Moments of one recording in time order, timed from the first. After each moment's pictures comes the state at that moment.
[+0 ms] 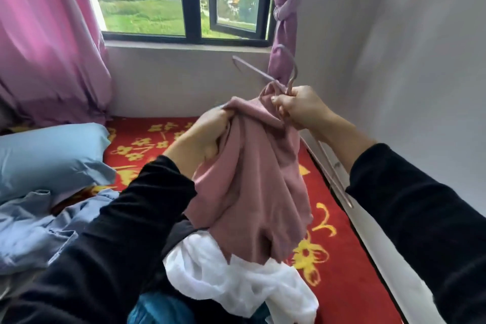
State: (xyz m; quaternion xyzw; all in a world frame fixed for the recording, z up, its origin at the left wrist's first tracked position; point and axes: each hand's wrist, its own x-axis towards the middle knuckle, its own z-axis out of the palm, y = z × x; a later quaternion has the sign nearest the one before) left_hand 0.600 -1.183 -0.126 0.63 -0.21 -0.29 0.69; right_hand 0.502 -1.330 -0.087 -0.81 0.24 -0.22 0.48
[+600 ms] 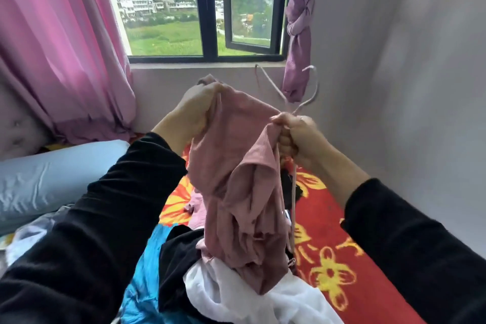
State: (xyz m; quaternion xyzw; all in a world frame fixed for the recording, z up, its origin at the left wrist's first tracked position) left_hand 0.650 -1.157 -0.067 0.66 -0.17 -0.17 0.71; right_hand 0.520 -1.298 -0.118 -0.58 0.18 -0.21 0.77
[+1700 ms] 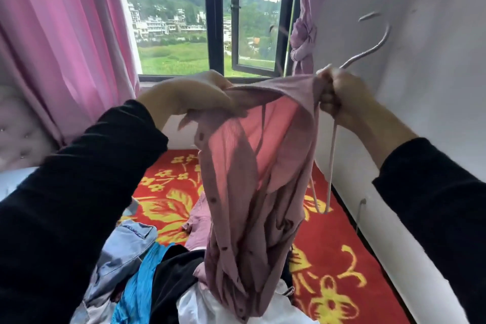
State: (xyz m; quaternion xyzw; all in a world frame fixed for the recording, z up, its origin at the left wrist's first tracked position) left_hand 0.633 -1.135 0.020 0.85 -0.41 -0.14 0.29; right_hand 0.519 -1.359 -0.007 -0.63 0.18 -0.33 0.68
